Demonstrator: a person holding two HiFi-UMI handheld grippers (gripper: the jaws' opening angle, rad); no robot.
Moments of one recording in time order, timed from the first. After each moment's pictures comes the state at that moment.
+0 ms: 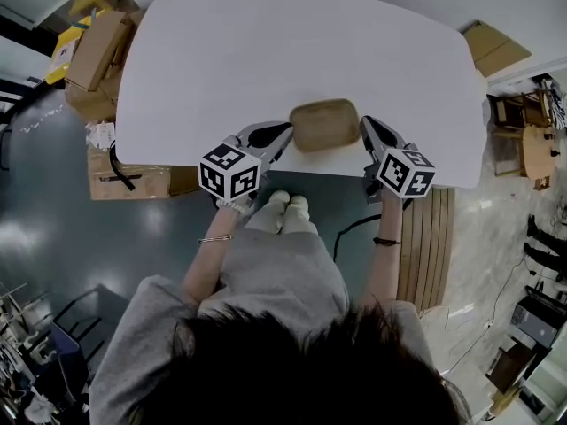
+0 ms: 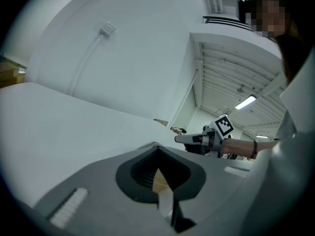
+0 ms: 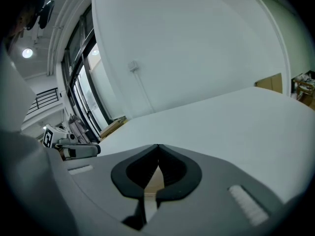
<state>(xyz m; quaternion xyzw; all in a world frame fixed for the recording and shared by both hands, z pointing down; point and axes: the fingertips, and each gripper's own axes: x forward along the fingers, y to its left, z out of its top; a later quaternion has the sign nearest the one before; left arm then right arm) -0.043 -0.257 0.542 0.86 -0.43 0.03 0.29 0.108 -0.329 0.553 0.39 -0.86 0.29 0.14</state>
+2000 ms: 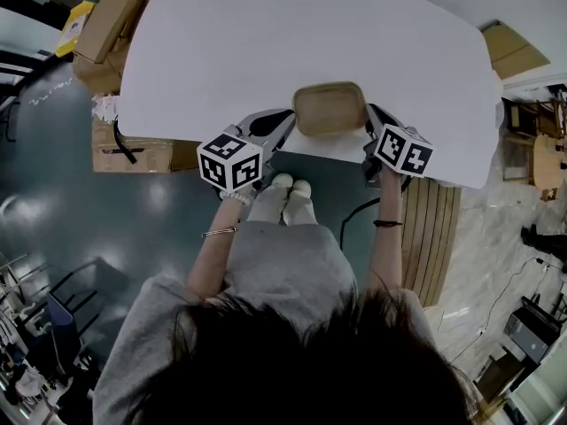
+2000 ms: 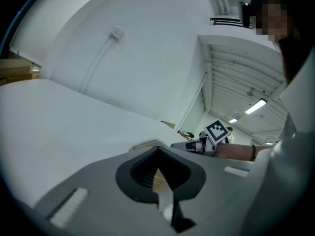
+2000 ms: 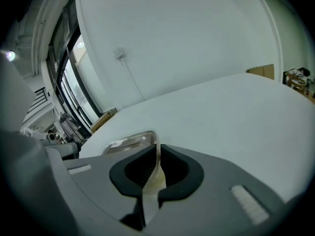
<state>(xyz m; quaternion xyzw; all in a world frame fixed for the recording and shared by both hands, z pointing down) -0.041 -0.243 0.548 0.83 -0.47 0.01 0.31 0.118 -0.338 0.603 0.42 -0.82 0.34 0.20</state>
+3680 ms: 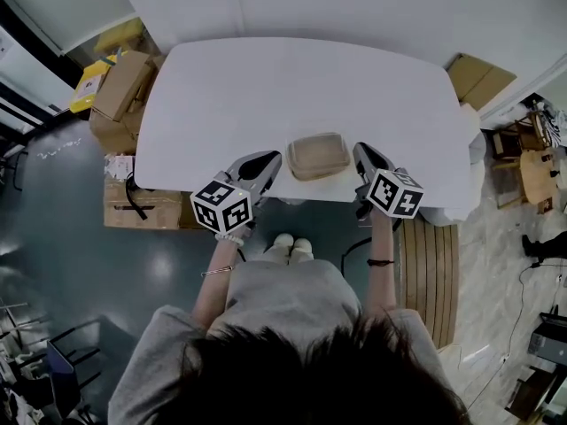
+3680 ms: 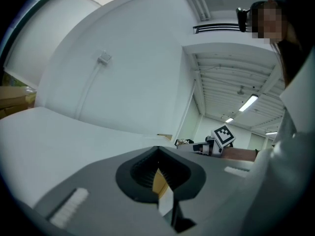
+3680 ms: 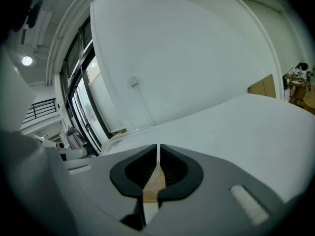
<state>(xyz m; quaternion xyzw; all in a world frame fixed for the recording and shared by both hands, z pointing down) -0.061 -0.225 0.472 0.85 -0.48 -0.03 0.22 0.112 -0.313 0.506 0.42 -0.86 0.29 0.08</state>
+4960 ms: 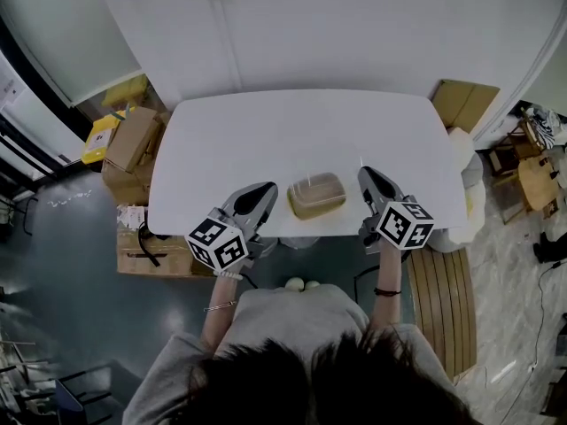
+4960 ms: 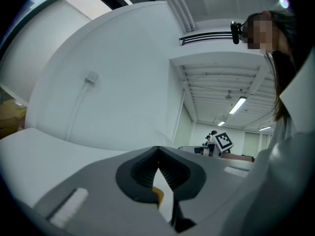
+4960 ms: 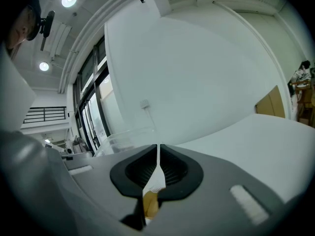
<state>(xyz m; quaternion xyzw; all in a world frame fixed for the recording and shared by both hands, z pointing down) -0.061 -0.214 0.392 0.87 -0.46 -0.07 0.14 0.127 -0.299 0.415 0.40 -0.89 0.23 -0.03</state>
